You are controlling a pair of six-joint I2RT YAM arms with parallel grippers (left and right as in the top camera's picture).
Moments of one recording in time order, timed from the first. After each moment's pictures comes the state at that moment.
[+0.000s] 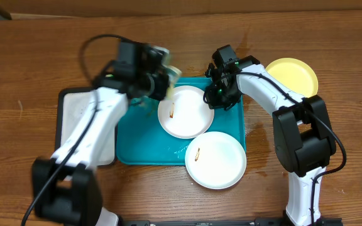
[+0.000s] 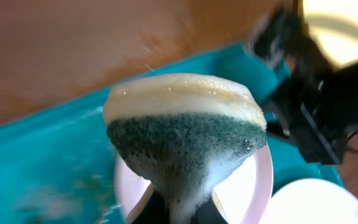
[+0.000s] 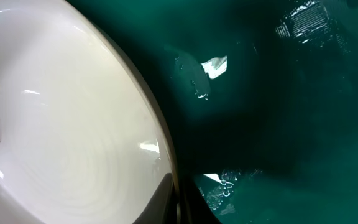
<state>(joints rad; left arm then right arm) -0.25 1.71 1.32 -0.63 0.36 0.02 0.39 2.15 1.58 -0.87 -0.29 0.13</state>
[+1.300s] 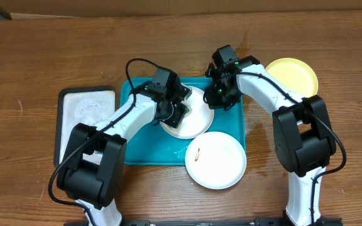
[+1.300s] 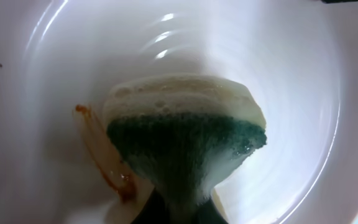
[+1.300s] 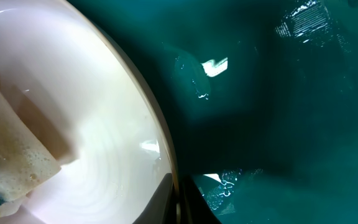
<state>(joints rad) -0.38 1.89 1.16 -0.55 0.22 0.14 0.39 2.15 1.58 -0.87 -0.29 0.13</state>
